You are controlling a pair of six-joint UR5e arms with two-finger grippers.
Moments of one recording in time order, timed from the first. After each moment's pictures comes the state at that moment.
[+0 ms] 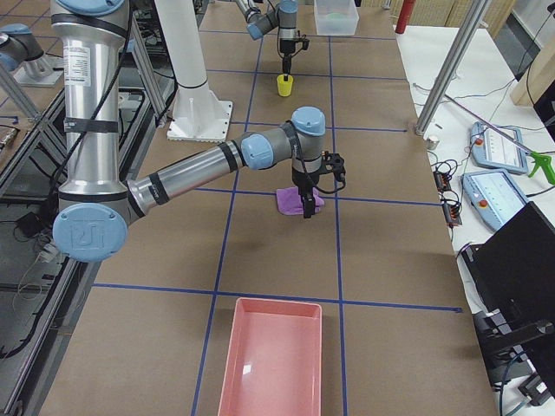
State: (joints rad) left arm -0.60 -1.77 -1.80 -2.21 -2.07 -1.20; right arm 1.19 -1.61 2.04 -1.65 2.19 0.32
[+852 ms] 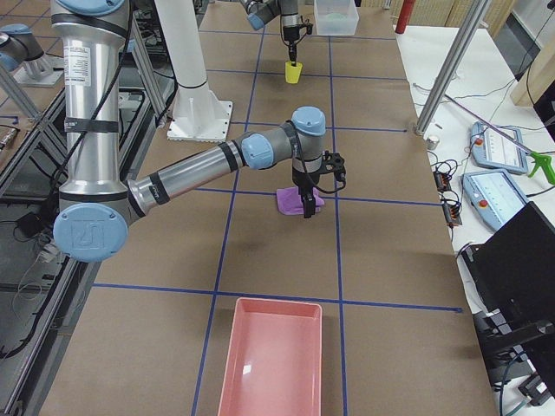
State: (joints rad) left arm -0.71 -1.69 -1.95 -2.16 -2.05 -1.19; right arm 1.19 -1.61 2.04 -1.65 2.19 0.32
